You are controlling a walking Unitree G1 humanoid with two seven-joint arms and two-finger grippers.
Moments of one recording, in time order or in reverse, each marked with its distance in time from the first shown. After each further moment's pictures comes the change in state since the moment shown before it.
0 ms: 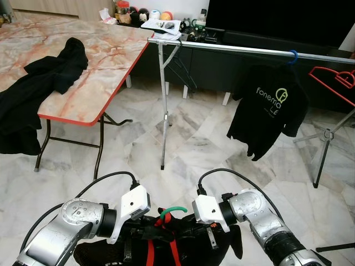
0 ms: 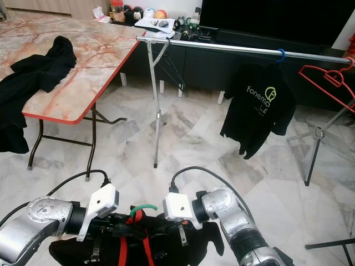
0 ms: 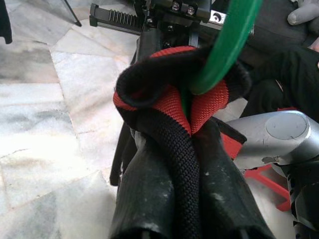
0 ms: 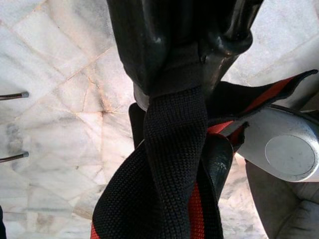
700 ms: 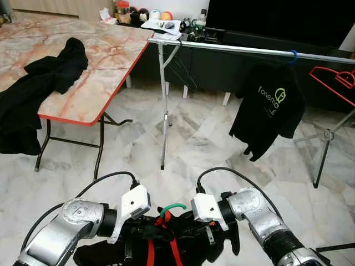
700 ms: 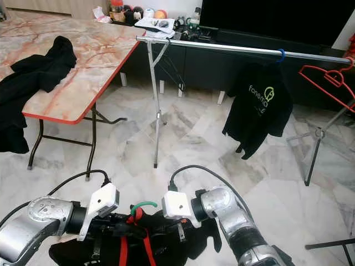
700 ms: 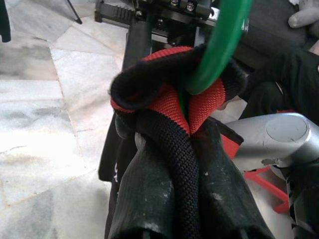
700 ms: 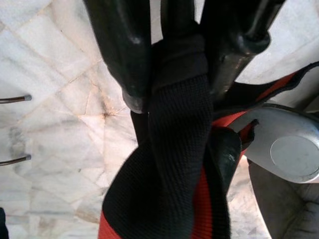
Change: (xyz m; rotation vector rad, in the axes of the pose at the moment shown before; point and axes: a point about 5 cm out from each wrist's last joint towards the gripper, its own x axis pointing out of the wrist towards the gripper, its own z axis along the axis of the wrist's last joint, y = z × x) left arm 0.003 0.002 -0.003 -0.032 -0.005 0.013; right arm -0.001 -0.003 0.001 0.004 0.022 -0.007
